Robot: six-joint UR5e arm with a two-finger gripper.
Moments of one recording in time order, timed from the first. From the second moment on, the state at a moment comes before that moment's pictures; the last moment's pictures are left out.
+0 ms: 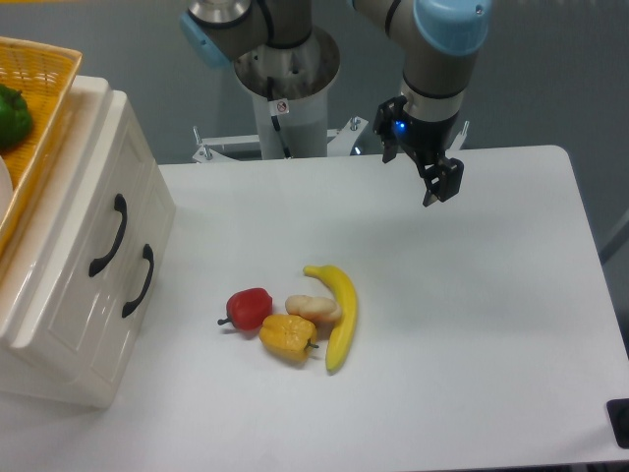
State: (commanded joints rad) arm 2.68 -1.65 -1.64 -1.41 1.53 1.61
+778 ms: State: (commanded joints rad) arm 2.68 -1.65 -1.66 -1.41 1.52 1.54
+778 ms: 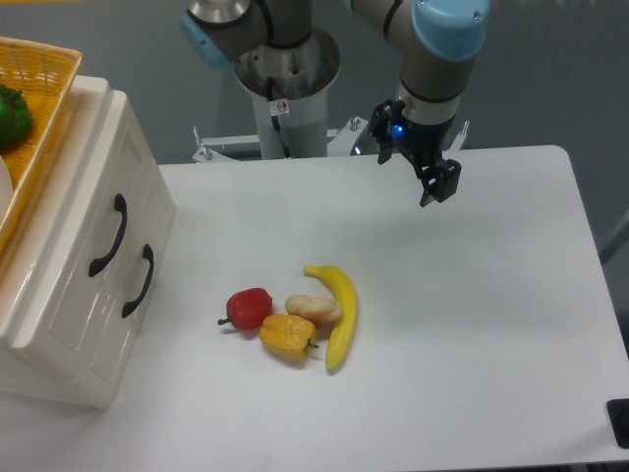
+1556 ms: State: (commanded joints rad) arm 2.64 -1.65 -1.67 -1.41 1.52 1.35
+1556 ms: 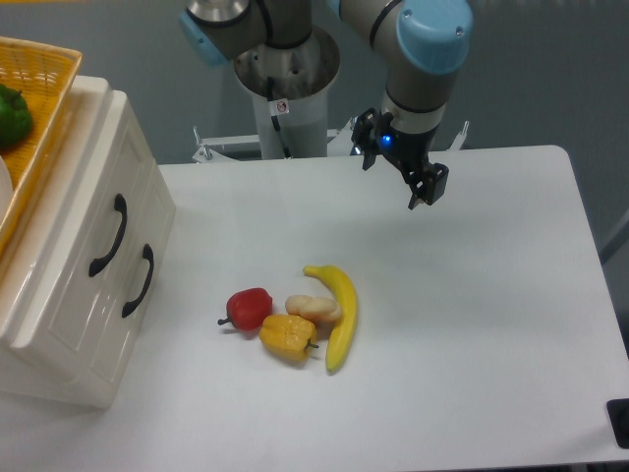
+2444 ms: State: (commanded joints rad) arm 2.50 -1.66 -1.65 -1.41 1.51 0.81
